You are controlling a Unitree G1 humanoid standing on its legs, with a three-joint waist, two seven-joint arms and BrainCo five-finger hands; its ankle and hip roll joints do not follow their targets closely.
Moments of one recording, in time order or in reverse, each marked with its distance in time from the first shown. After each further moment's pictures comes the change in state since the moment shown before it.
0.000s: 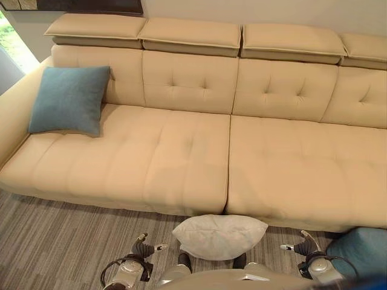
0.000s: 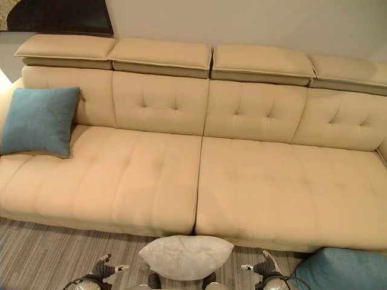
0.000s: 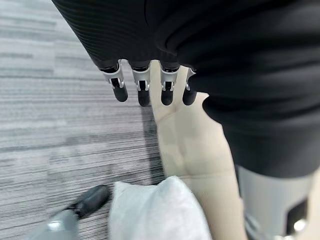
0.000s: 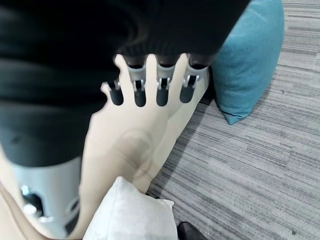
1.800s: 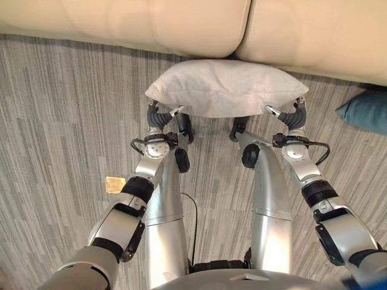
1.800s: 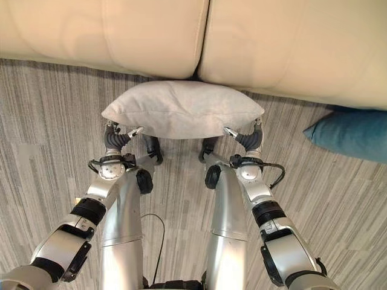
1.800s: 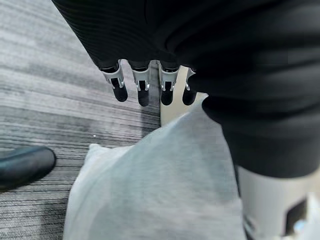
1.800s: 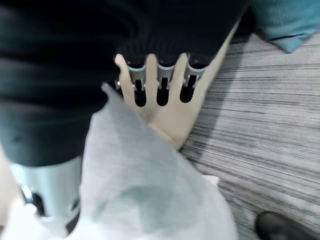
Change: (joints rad) left arm -0.622 0.037 -0.091 -0.368 -0.260 -0.125 0.323; right arm -0.589 0.002 -0.016 -0.415 0.179 -0.149 -0.320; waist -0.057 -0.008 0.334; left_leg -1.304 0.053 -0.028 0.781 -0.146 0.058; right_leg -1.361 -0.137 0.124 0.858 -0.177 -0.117
